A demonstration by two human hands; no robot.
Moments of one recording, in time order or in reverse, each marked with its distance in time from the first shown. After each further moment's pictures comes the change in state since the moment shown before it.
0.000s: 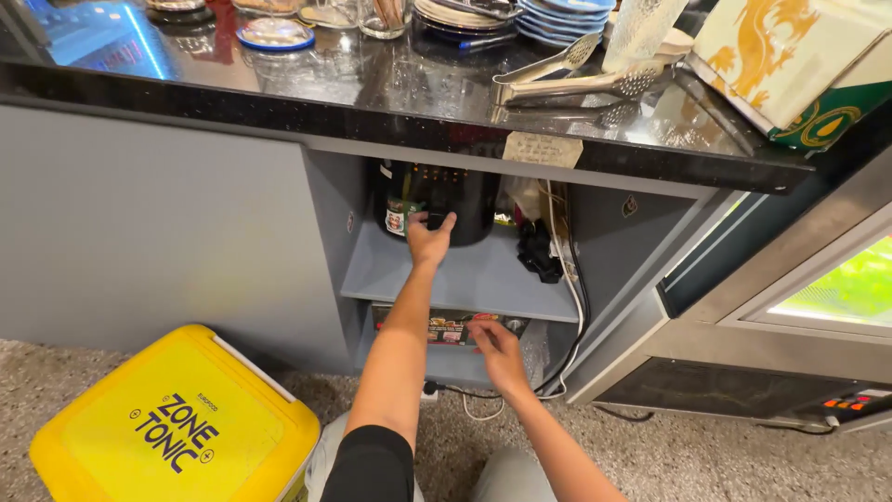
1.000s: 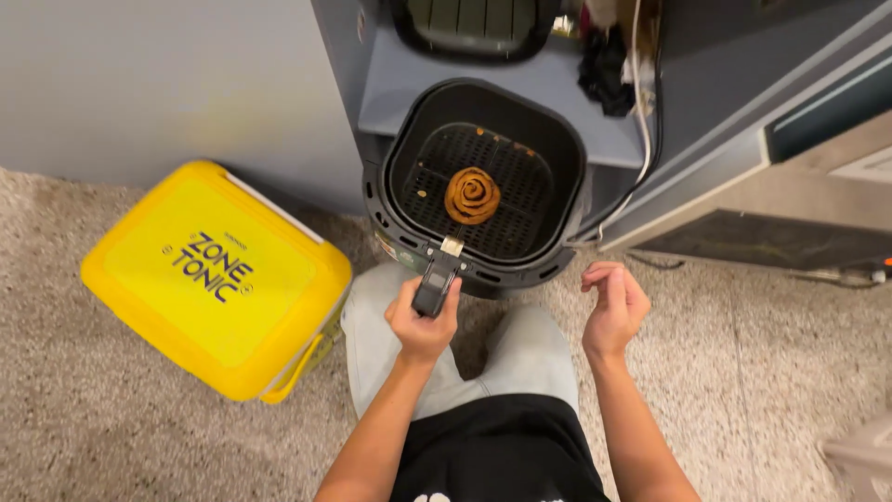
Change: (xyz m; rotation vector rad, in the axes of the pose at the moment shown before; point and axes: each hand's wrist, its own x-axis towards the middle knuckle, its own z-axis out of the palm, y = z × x) left_hand -0.330 0.048 -0.214 0.112 0.120 0.306; right_hand -0.162 -0.028 -0.055 0.244 0.363 -0.136
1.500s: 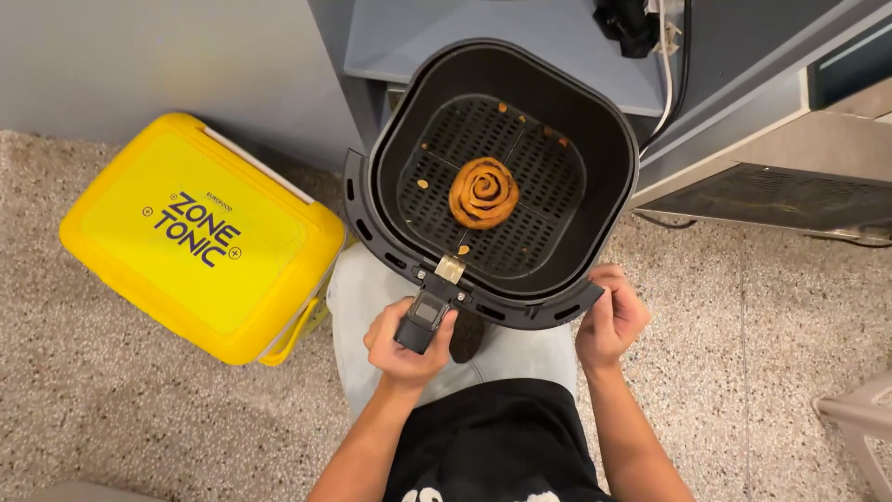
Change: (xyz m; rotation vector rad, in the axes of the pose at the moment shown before) left_hand -0.031 0.047 -0.054 0.072 -0.099 0.037; right_hand -0.061 -0.020 -0.008 -0.134 -0.132 -0.177
